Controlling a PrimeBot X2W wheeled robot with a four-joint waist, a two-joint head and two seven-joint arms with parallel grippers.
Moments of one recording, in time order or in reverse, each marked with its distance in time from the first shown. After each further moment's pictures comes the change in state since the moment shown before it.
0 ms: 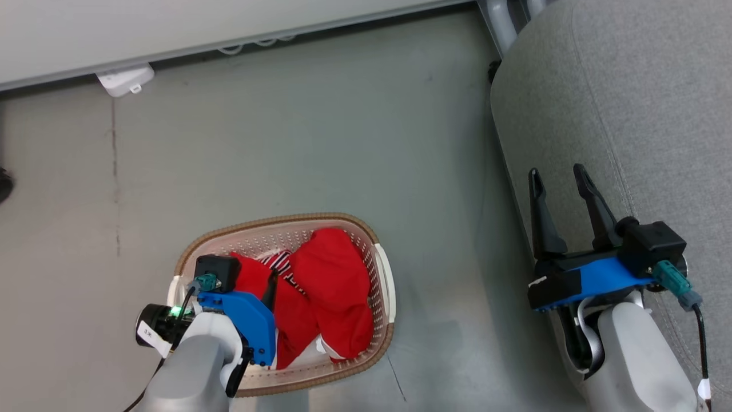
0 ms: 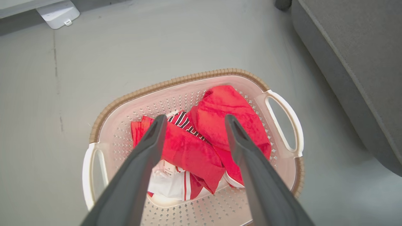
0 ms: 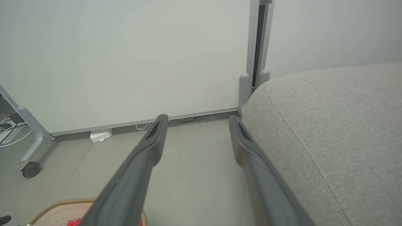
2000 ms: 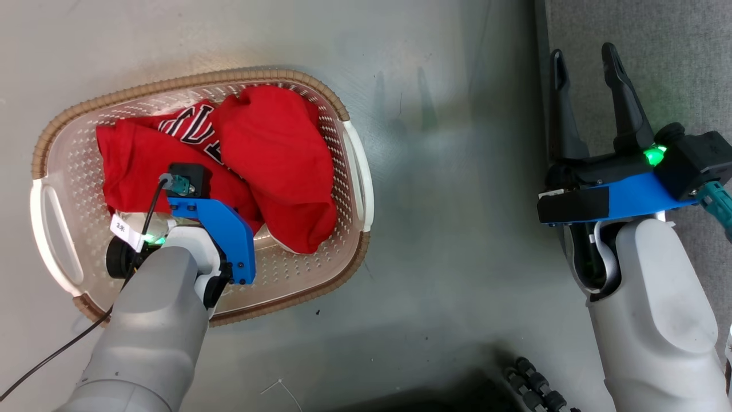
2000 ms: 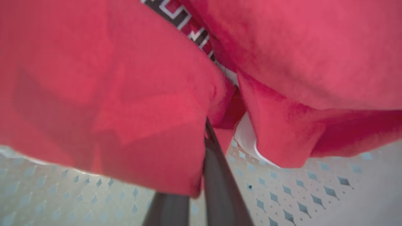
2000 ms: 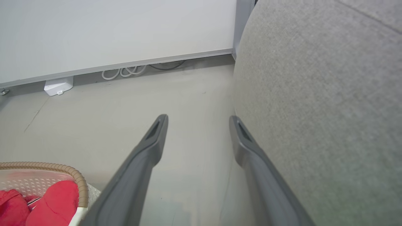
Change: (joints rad) left arm -0.293 0.016 -0.040 0.144 -0.141 0.010 0.302; right arm -0.222 -0.010 0.009 -0.092 0.033 0.000 0.000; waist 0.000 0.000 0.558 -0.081
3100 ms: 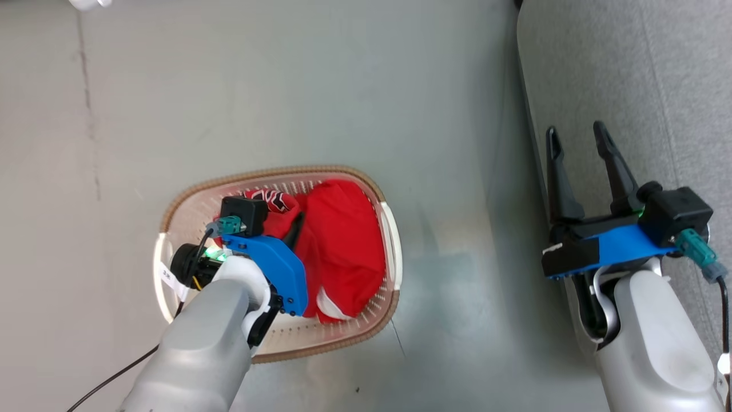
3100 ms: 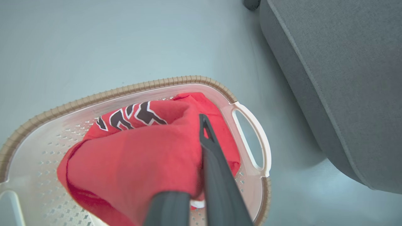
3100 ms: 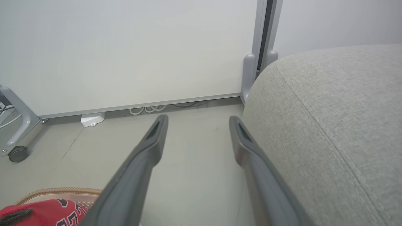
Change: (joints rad) left arm 0.133 -0.014 -0.238 -0.202 -0.177 -0.070 -0.242; right arm 0.120 -0.029 -0.010 0.078 -0.017 0.000 0.000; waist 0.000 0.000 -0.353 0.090
